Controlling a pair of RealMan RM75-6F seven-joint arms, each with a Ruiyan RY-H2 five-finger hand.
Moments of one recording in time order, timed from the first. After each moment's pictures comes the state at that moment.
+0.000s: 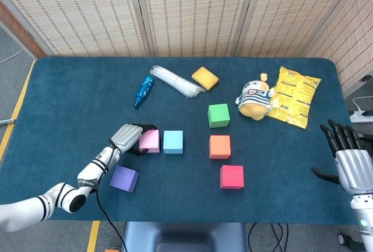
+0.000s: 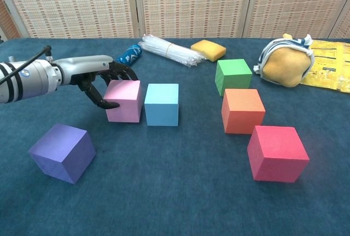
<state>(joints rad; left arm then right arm) -0.84 -1.51 -0.18 -1.30 1.24 0.70 -0.08 0.13 -1.01 0.09 -1.69 -1.50 1.46 -0.05</state>
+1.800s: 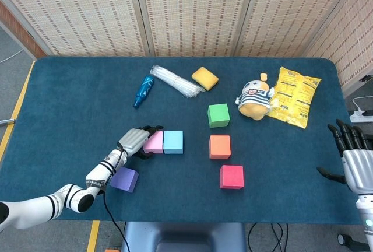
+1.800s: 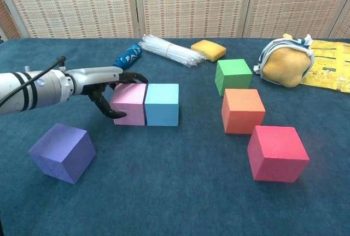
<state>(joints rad) -0.88 -1.55 -0.16 -1.30 1.16 0.67 -0.02 0.12 -1.01 0.09 -1.66 -1.48 1.46 -0.02</state>
